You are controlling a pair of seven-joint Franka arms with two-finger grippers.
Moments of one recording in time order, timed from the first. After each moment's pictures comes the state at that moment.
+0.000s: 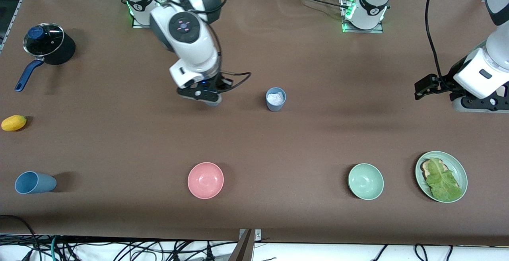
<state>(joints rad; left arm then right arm) -0.06 0.11 -0.01 -1.56 0.02 1.67 -0.05 0.41 0.38 0.32 -1.63 -0.08 2.02 0.97</state>
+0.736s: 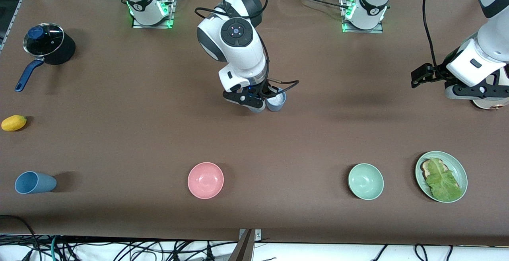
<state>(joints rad) -0.06 0.03 0.01 -1.70 0.01 1.66 -0.03 0.56 0.69 0.31 -1.21 -0.10 2.02 1.20</state>
